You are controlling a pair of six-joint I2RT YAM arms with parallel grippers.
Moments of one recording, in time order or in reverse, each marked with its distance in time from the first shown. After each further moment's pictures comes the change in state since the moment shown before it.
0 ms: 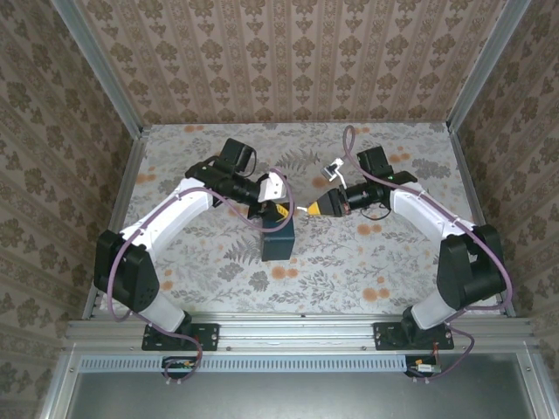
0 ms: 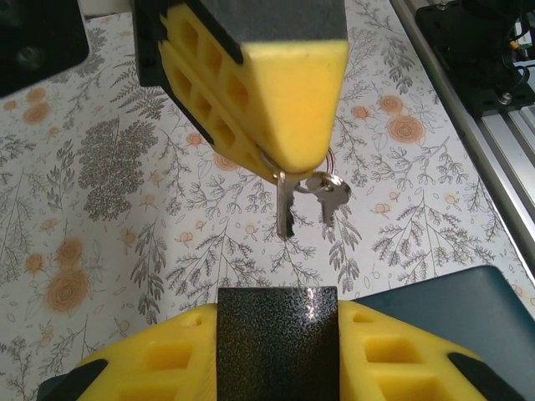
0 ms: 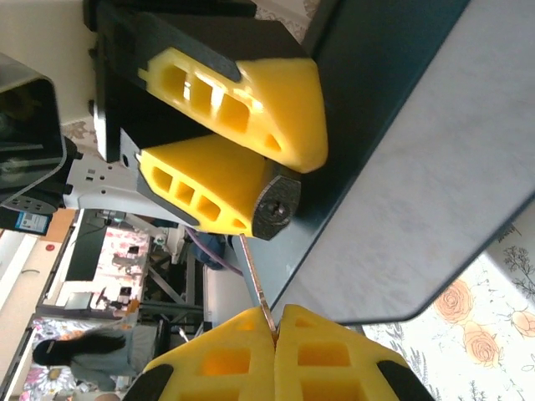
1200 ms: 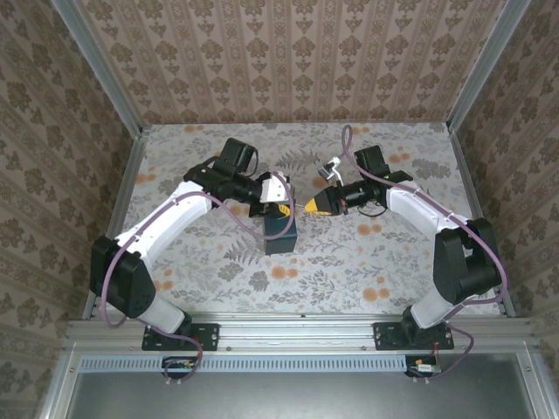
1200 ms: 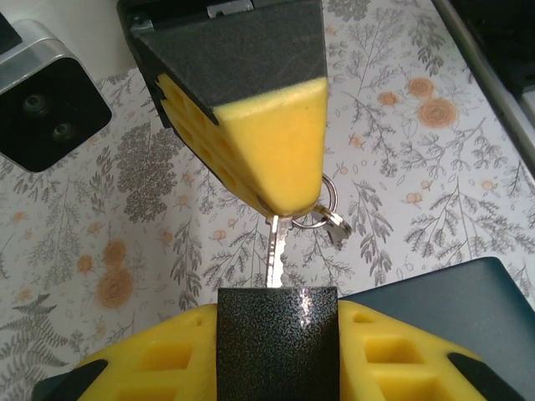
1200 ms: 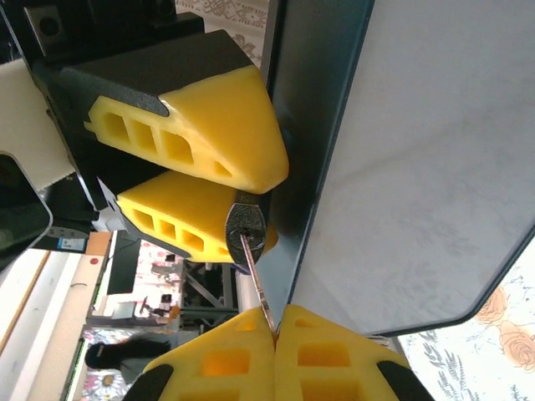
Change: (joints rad) left arm -0.036 -0.039 0.000 0.040 -0.107 0.026; right arm 0.007 0.036 0.004 0.090 -0.044 0.183
